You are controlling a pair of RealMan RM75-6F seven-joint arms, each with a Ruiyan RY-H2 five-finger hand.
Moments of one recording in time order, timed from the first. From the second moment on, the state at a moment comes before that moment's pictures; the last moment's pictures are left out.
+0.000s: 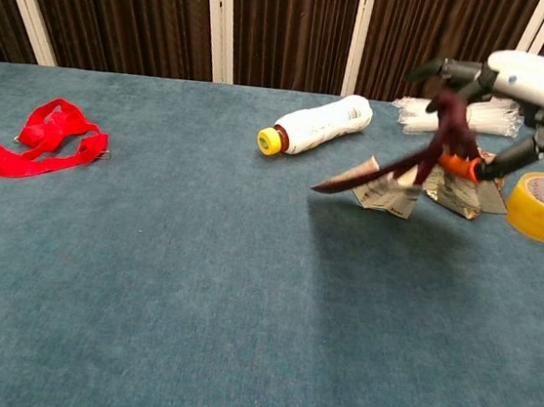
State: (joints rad) left arm -0.05 -1.17 -0.07 -1.53 1.55 1.61 0.08; right arm 0.65 -1.27 0.14 -1.58 -1.54 1.06 0.19
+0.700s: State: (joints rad) left arm -0.06 -1.18 -0.07 -1.52 1.56 1.61 0.06; right arm 0.82 -1.11 0.33 -1.79 -1.22 0.85 0.05
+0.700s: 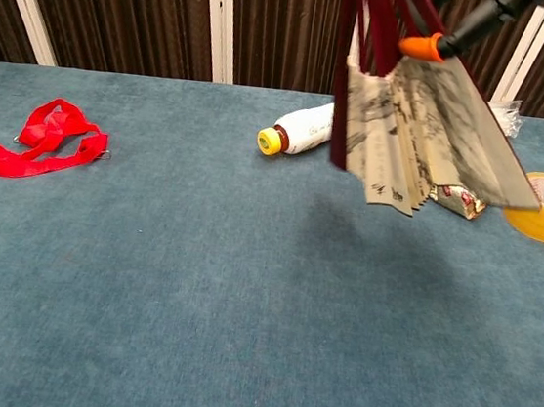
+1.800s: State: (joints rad) left arm -0.08 -1.21 -0.07 -1.50 1.58 1.61 0.01; right arm 1.09 -1.19 0.38 -2.01 -0.92 0.87 -0.27
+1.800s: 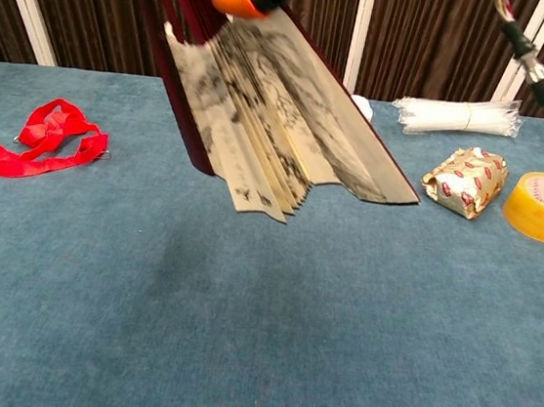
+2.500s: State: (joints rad) left arm -0.22 -1.16 -0.11 -1.69 1.53 1.36 -0.22; right arm 1.16 -1.30 0.34 -2.08 -0.87 0.99 -0.41
